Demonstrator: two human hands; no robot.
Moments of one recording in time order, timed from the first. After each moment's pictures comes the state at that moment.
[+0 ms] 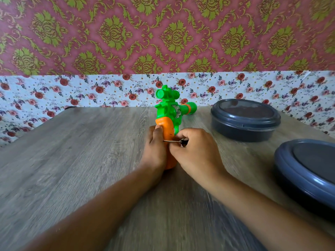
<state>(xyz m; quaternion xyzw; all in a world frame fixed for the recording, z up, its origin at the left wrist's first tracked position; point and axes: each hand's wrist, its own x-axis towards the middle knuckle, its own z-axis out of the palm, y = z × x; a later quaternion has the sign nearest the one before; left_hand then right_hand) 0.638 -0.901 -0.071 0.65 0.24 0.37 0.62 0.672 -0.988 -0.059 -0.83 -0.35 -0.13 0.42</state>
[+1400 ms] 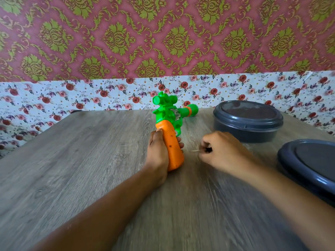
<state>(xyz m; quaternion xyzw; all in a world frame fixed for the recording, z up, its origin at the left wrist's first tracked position) 0.646 -0.893 -0.081 0.52 0.20 0.28 0.78 0.711 -1.027 -0.050 -0.87 -0.43 -0.10 0.21</state>
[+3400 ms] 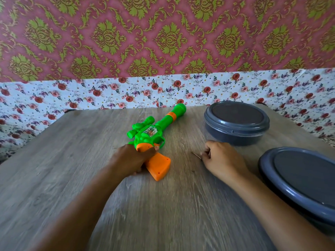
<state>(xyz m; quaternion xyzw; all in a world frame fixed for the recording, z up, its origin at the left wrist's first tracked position) 0.618 -0.847 -0.055 0.87 0.38 0.04 0.30 0.746 -1.046 -0.070 -0.91 -0.35 -0.10 0.20</state>
